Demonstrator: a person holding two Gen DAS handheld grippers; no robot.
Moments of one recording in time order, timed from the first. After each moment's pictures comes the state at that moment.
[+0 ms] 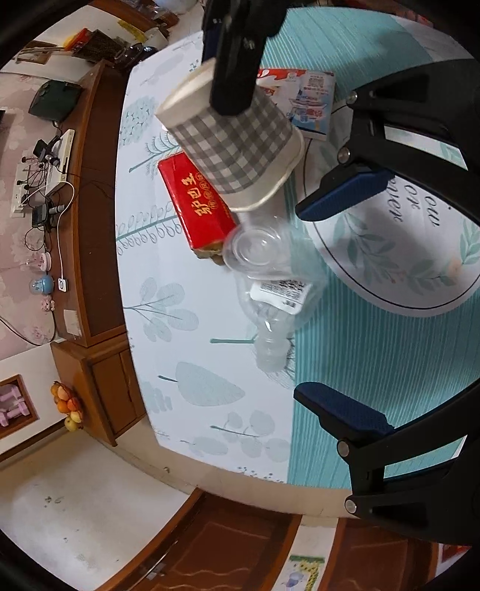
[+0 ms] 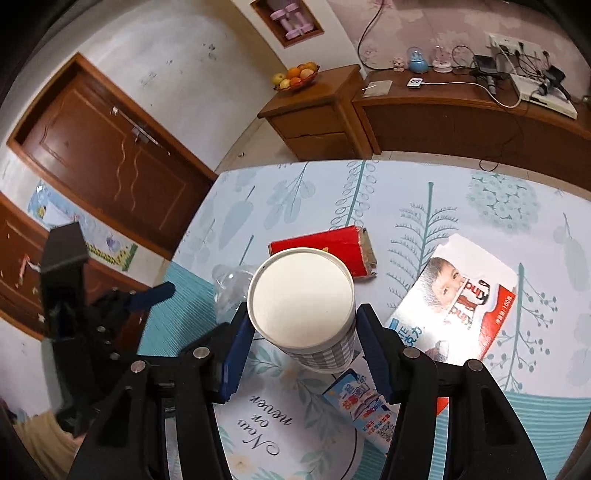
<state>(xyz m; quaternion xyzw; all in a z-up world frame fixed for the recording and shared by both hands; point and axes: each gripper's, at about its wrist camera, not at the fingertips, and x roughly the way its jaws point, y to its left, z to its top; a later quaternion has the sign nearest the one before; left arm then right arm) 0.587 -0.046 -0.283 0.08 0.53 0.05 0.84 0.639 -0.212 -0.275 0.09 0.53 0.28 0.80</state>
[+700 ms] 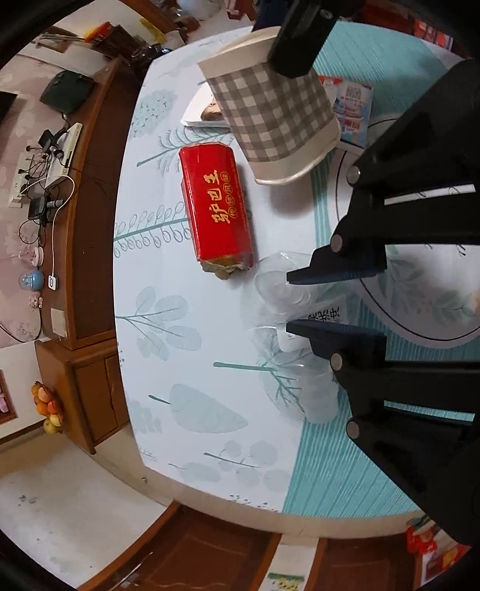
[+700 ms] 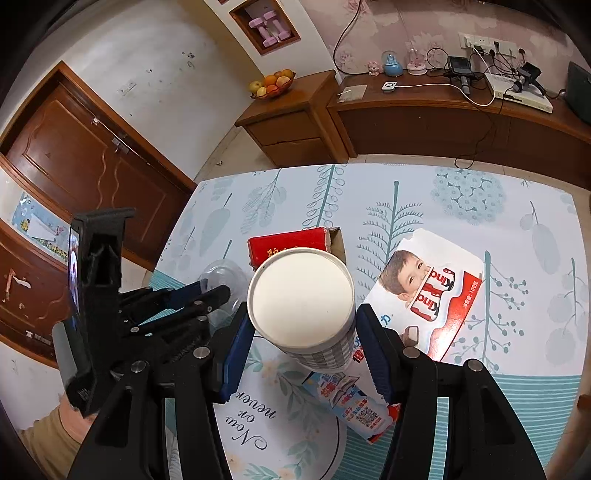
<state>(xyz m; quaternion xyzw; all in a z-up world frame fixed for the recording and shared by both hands) 0.616 -0.043 -0.299 0.02 0.55 0.04 0.83 0.620 -0.236 -0.260 0.09 0.52 0.23 0.81</state>
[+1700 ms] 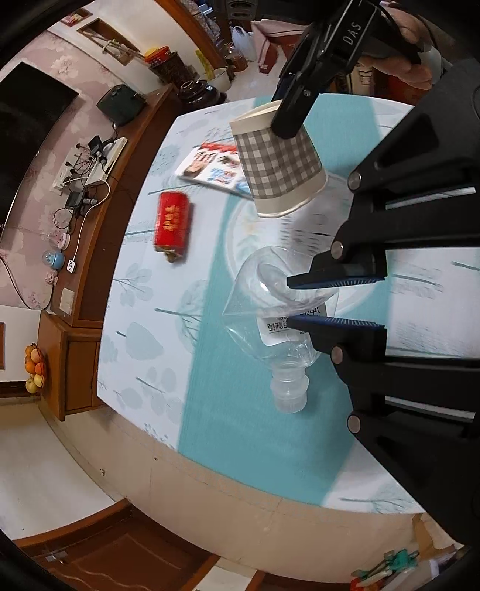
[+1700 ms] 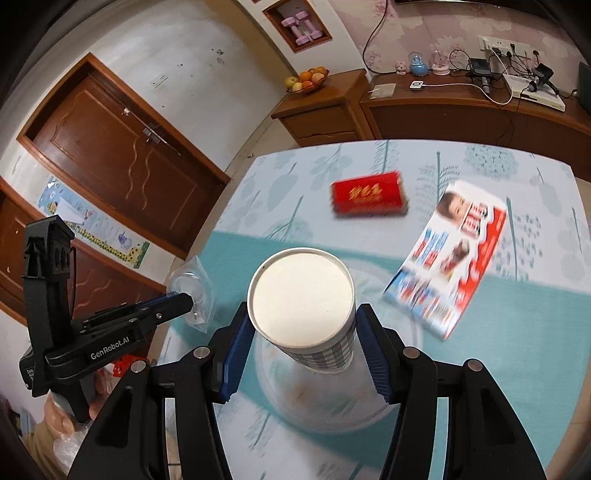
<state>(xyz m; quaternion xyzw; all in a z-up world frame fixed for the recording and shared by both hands) 0.426 0.021 -0.201 -0.11 0.53 0.03 0.84 0.491 -0.209 -0.213 0.10 0.52 0.28 0.80</state>
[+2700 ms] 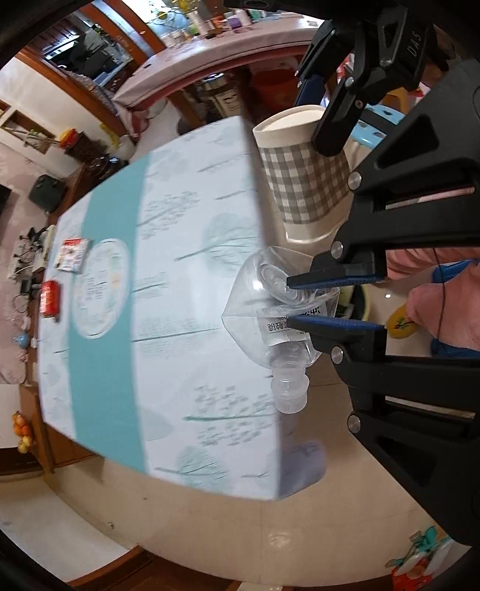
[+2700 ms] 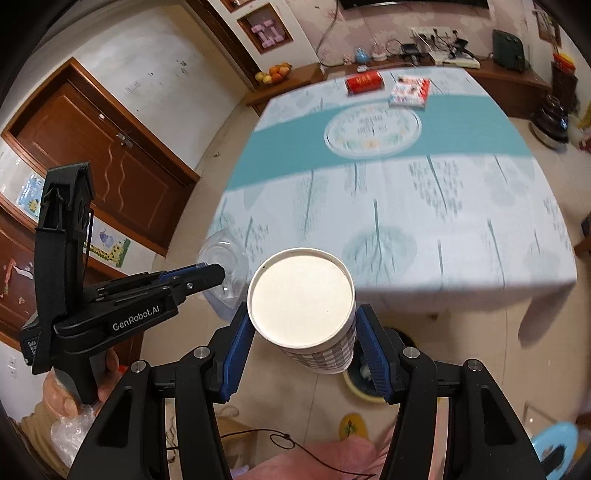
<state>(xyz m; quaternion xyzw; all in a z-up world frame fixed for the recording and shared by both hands) 0.054 0.059 -0.217 -0.04 0.56 -0.13 0.81 0.001 -0.128 -0.208 0.12 0.52 0.16 0.83</state>
